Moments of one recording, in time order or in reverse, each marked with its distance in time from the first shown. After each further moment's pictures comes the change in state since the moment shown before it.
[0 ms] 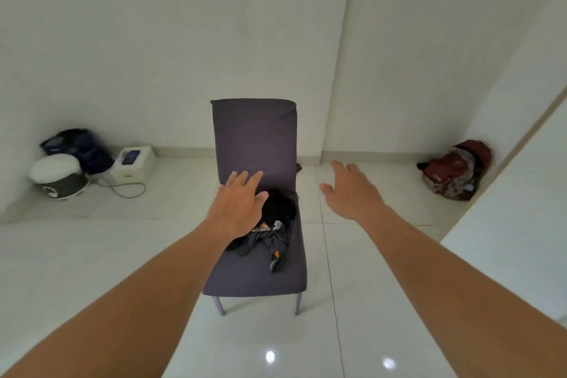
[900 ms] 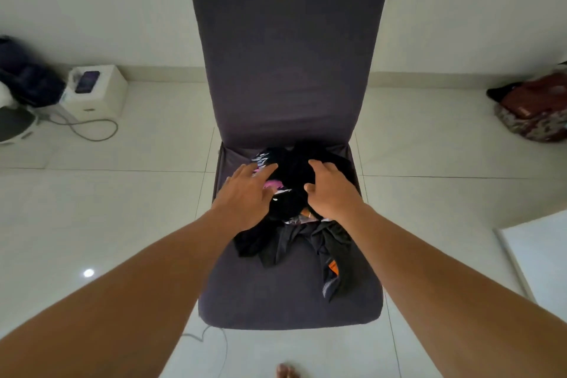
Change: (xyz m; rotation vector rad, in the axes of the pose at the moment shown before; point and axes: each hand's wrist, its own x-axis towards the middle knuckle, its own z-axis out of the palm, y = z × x) left_hand 0.245 -0.235 0.291 -0.090 -0.259 -0.001; right_hand 0.303 -0.020 0.396 0.089 -0.293 0.005
